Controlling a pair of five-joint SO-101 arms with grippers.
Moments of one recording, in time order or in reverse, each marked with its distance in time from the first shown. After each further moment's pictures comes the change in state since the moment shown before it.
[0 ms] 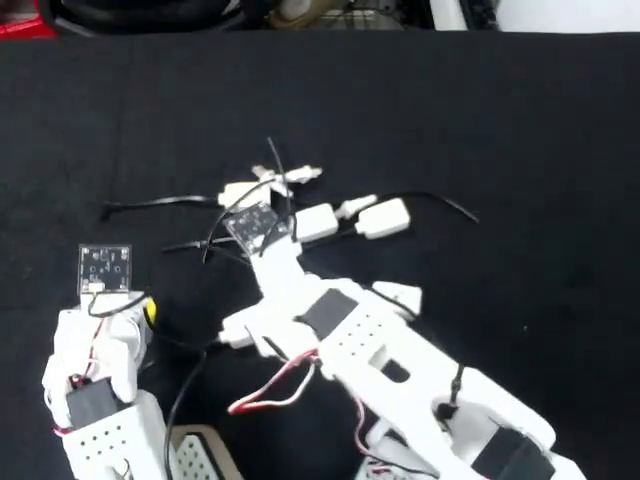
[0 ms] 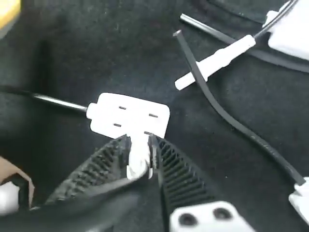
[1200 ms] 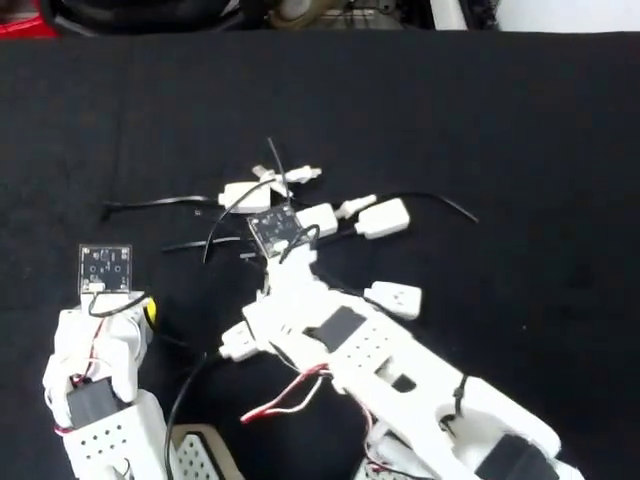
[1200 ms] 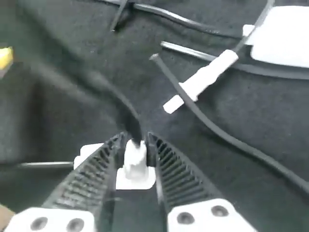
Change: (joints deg) left arm 0.0 0.0 0.0 0.0 0.0; right arm 0.9 -0.5 11.3 -18.5 -5.9
